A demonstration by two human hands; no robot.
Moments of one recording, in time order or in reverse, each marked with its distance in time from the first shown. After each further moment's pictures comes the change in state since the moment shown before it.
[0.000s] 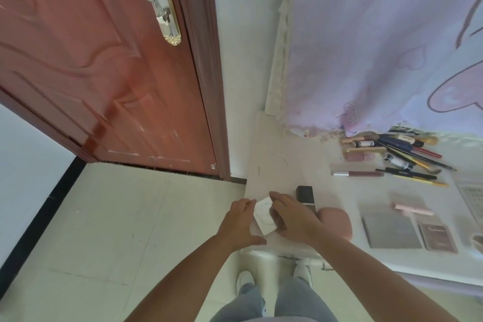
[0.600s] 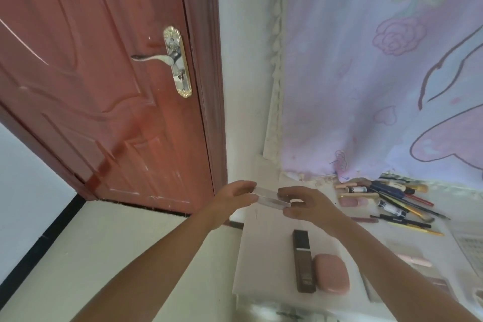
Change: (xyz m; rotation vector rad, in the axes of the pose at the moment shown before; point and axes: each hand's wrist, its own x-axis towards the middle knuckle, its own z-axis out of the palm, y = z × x) left_hand -0.002 0.036 -0.127 -0.933 0.139 0.087; right_hand -0.013 -0.010 -0.141 1.081 0.207 0.172
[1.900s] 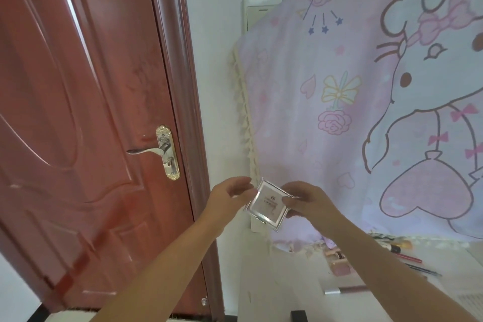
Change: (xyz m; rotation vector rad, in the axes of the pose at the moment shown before) left_hand 0.006 0.144 0.006 -0.050 0.223 0.465; right_hand -0.012 -0.115 -0.051 0.211 0.249 -0.323
